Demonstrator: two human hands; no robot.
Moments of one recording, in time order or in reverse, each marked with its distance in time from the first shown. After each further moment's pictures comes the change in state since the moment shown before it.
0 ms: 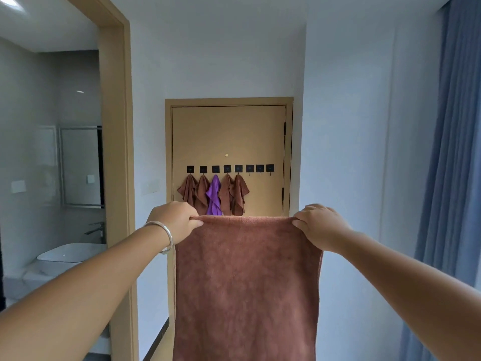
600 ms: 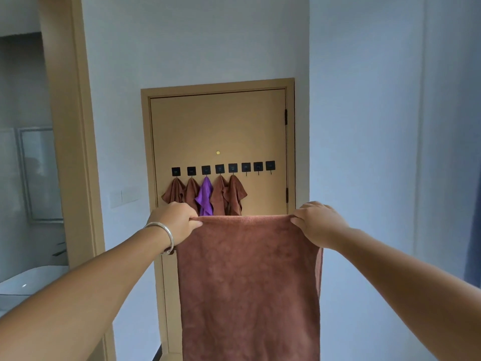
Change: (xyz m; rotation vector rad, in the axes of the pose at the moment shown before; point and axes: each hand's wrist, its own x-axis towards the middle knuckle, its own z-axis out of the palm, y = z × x) left_hand 0.221 -0.013 0.152 0.027 -0.042 -0.006; right_hand 0.217 0.089 0.139 0.012 0.018 0.021
